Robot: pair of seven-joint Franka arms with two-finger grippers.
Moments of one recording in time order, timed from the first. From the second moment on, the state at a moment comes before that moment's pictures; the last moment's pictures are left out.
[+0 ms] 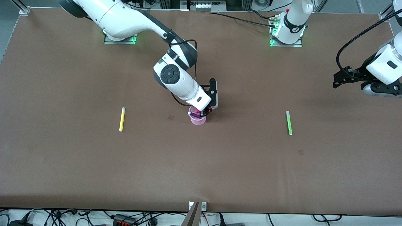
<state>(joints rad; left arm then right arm) 0.00 0.04 -0.04 -1.61 0.00 1.62 0.03 0.37 0.77 0.47 -1.49 -0.05 2.46 -0.88</state>
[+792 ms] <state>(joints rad) 0.00 0.04 -0.04 -1.61 0.00 1.61 0.03 0.36 0.76 0.48 -1.48 -0.05 2.46 -0.87</state>
